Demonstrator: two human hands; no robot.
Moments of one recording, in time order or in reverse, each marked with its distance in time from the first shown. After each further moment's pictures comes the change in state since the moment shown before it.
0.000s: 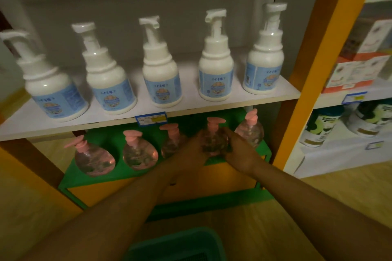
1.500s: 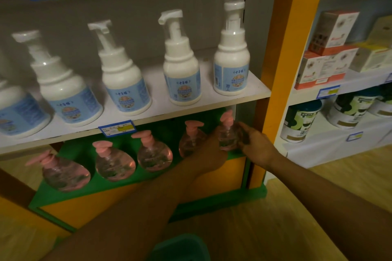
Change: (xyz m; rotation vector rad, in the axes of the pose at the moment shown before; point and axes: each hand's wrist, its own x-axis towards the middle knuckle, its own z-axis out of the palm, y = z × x) left_hand 0.066 0.034 0.076 0.058 -0.096 0.034; right_hand -0.023 0.044 -0.076 -0.029 0.108 0.197
